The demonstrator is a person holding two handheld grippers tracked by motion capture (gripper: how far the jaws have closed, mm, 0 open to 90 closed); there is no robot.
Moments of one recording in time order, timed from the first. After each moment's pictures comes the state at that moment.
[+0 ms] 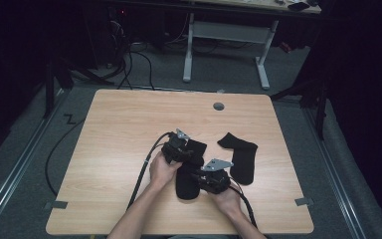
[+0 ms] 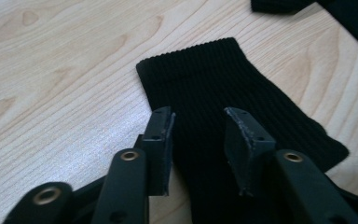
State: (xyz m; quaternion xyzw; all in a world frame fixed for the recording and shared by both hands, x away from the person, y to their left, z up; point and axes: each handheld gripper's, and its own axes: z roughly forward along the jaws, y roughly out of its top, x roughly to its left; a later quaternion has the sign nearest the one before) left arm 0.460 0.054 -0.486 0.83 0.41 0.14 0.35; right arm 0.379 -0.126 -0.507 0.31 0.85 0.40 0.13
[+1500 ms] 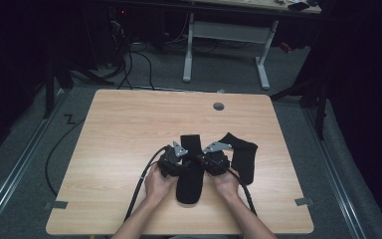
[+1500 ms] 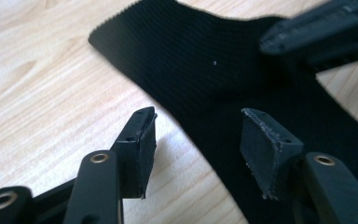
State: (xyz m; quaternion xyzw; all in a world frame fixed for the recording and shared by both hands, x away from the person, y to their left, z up) left arm 0.413 0.060 -0.499 0.82 0.40 0.21 0.34; right arm 0.427 -0.120 -0.489 0.36 0.84 0.37 0.17
